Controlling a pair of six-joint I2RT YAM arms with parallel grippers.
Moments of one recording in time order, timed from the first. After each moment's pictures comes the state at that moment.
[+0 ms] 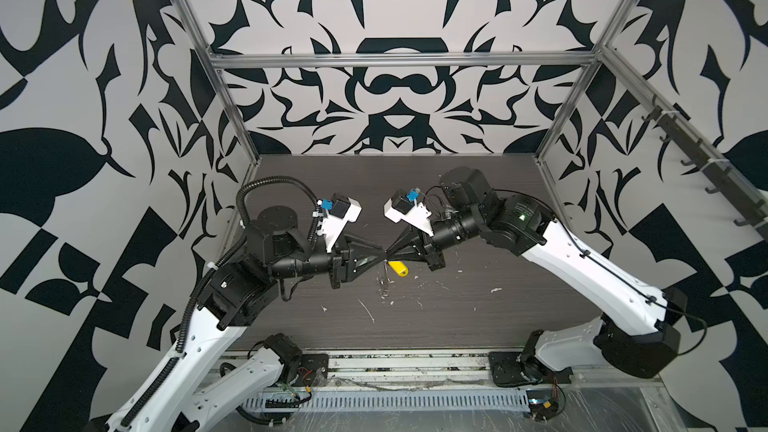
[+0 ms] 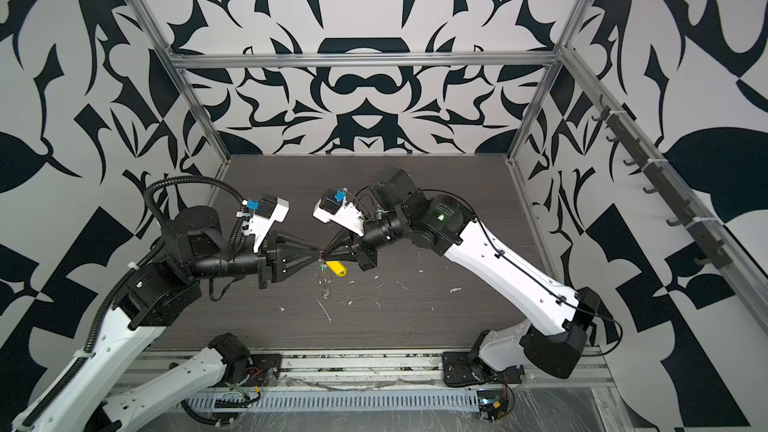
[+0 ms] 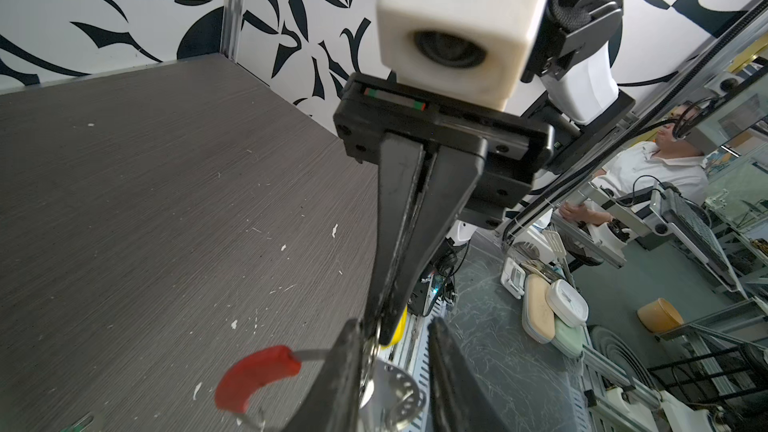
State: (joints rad) left arm -0.66 0.79 1.11 -0.61 0.72 -0.29; right arm 0.88 1.39 1.60 -0.85 -0.77 -0.12
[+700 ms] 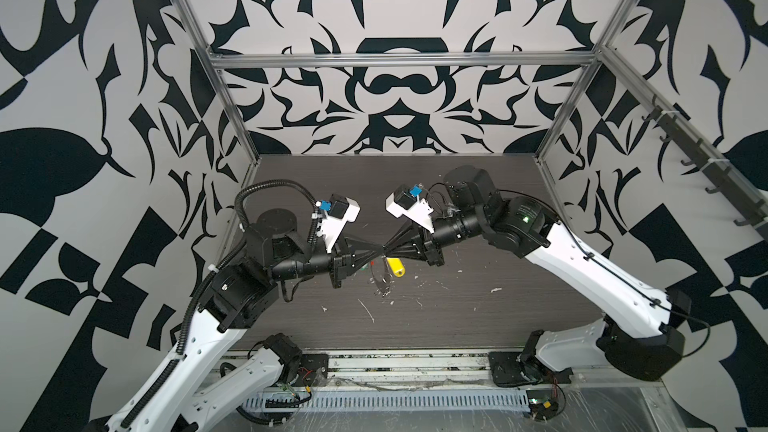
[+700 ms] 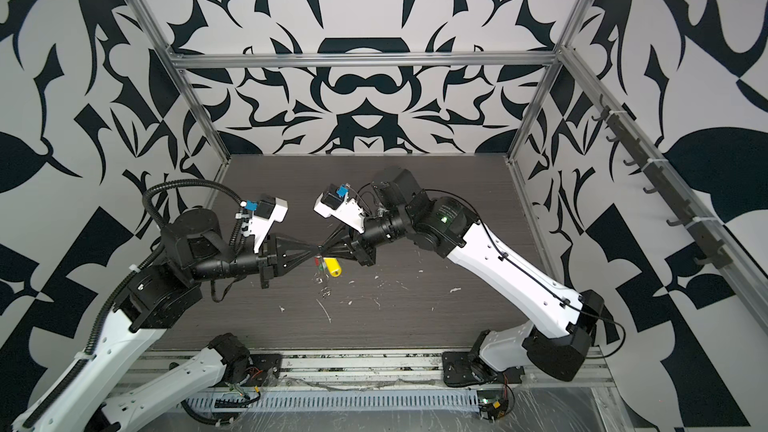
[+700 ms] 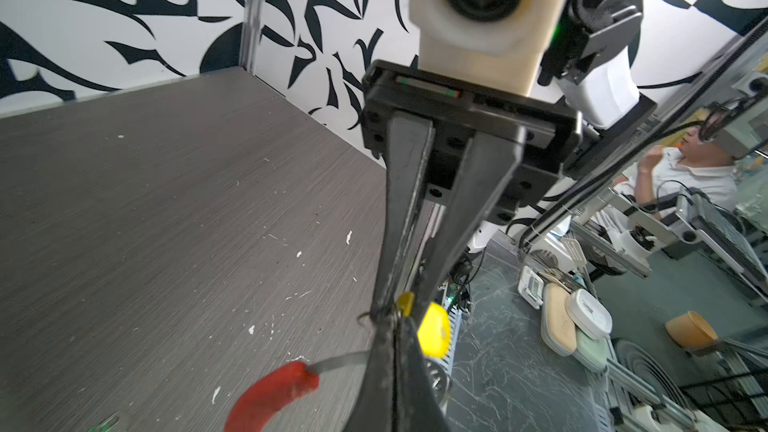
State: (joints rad) left arm -0.66 0.74 1.06 -0.54 0.65 -0.29; right arm 0.88 1.35 1.55 -0.74 -0.74 -0.06
